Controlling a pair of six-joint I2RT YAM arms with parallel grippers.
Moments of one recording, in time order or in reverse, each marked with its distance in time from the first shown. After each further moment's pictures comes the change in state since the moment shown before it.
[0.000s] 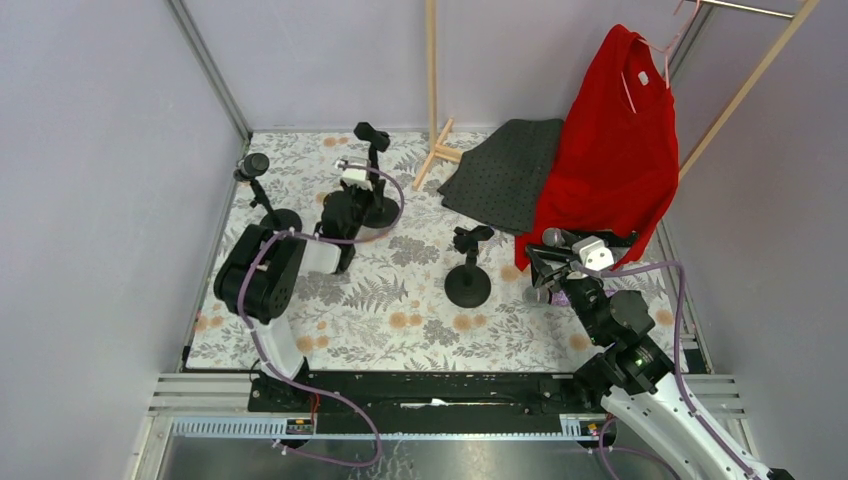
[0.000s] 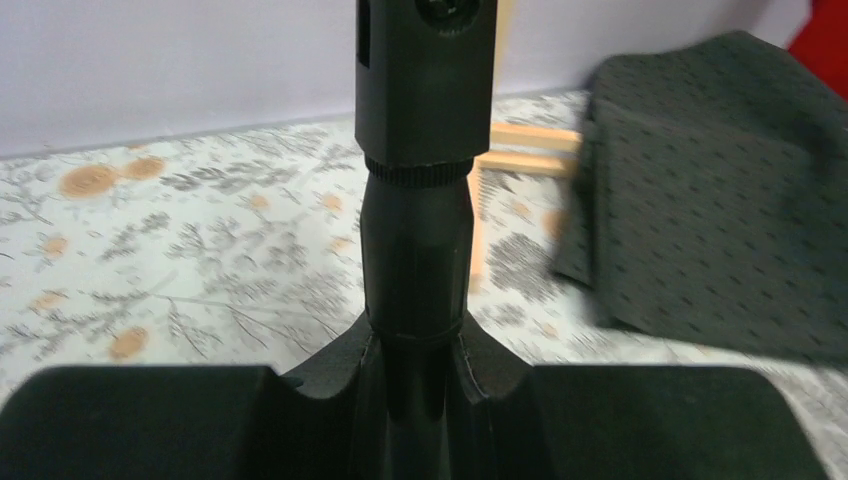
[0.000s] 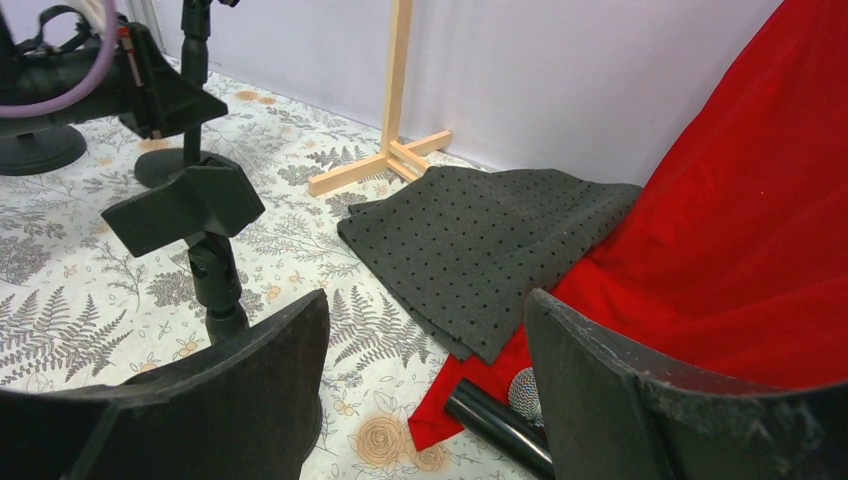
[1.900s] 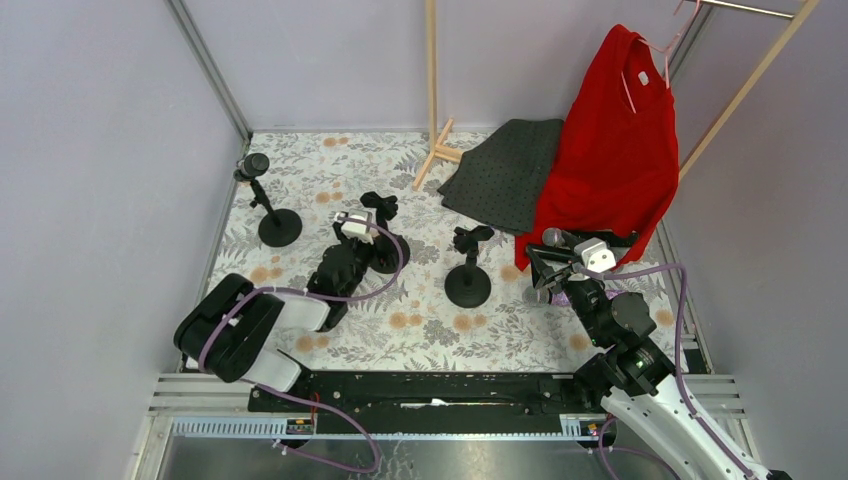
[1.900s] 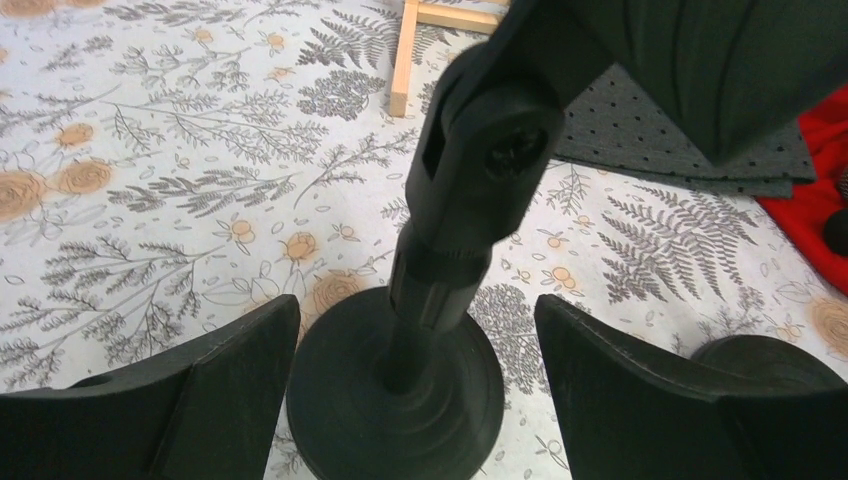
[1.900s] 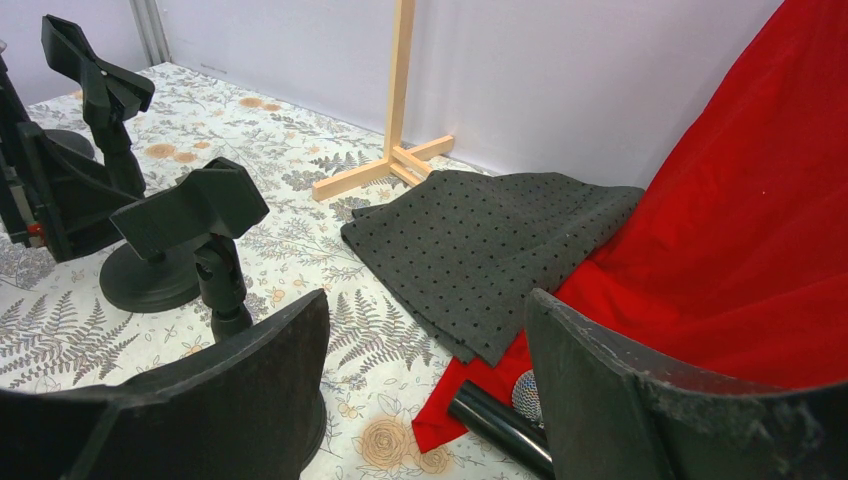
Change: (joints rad) left arm -0.214 -0.358 -0.448 -0.023 -0.165 -0.068; right arm 0.000 -0.020 -0.008 0.000 -0.004 0.008
